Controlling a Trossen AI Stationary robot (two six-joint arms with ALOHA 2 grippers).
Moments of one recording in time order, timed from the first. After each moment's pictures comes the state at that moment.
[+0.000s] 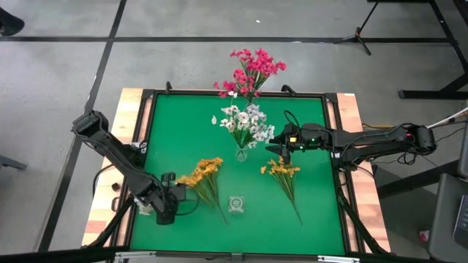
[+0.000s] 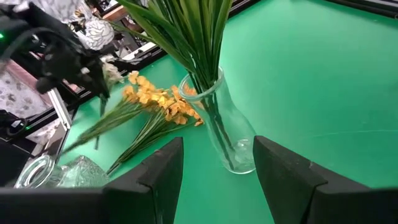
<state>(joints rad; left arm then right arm) -0.75 1.44 0.89 -0.79 -0.19 -0.86 -0.12 1.03 0.44 0.24 -0.07 0.45</state>
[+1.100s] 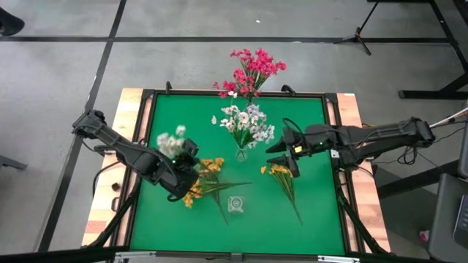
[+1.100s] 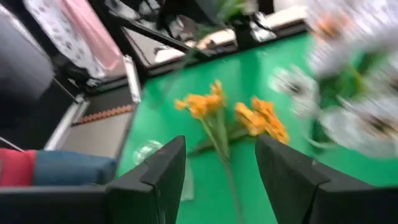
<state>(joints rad) -0.52 1.44 1.35 -1.18 -0.74 0.26 0.12 1.03 0.84 -0.16 -0.07 0.34</state>
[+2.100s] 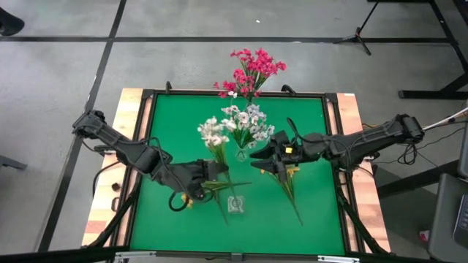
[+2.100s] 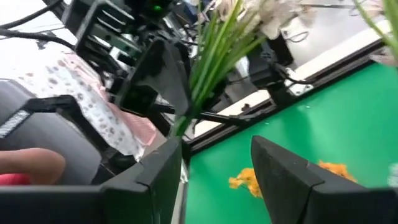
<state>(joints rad) -0.49 1.44 1.35 -0.45 -0.69 1.53 0.24 1.23 0.91 0.27 0.10 0.63</state>
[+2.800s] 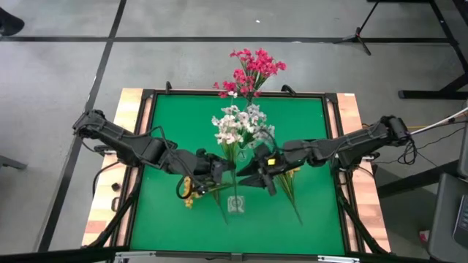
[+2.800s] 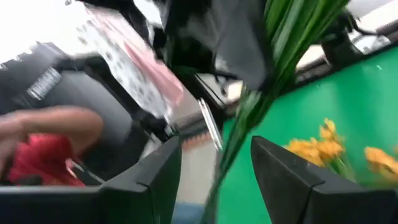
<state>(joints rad) -0.38 1.44 1.35 -0.35 -0.49 1.92 0.27 1.44 1.11 0.19 -0.10 0.66</state>
